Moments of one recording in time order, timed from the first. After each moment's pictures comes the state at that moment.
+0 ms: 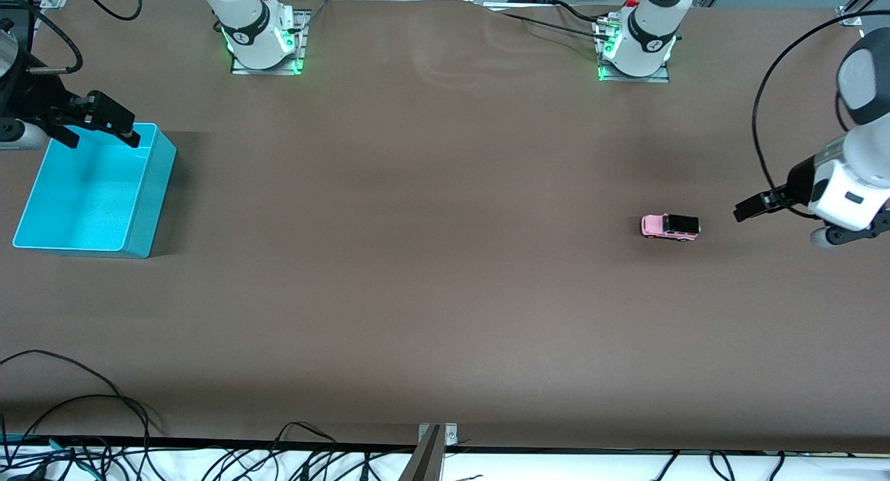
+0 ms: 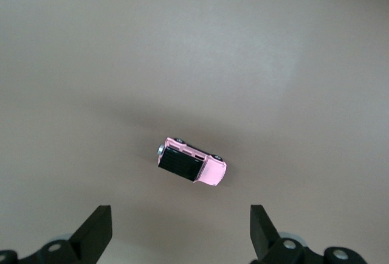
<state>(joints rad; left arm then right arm) 0.12 0.13 -0.06 -1.78 0.01 1.84 -0.30 0.05 -0.03 -0.01 -1.61 0.03 1.60 0.05</state>
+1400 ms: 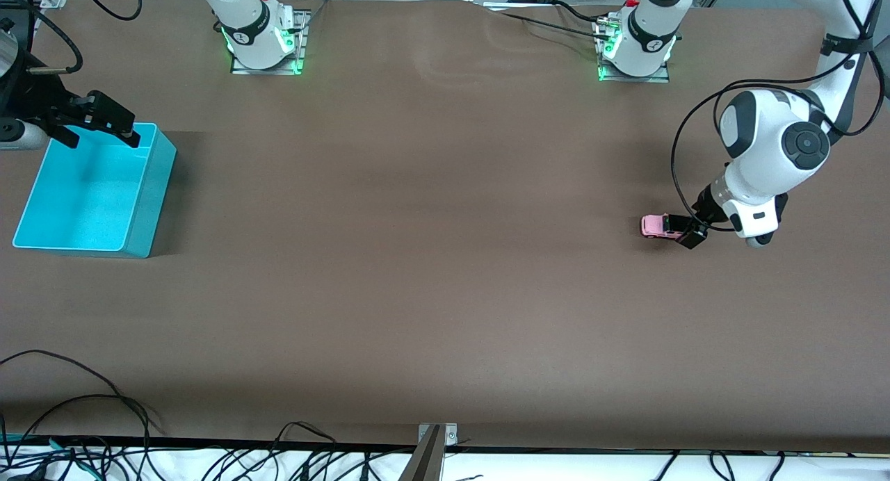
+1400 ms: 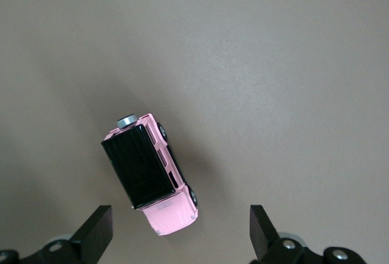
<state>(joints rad) 0.09 0.21 -0.08 -2.24 0.01 2.45 -1.07 0.05 -0.03 -0.01 -1.61 0.03 1.60 0.05</state>
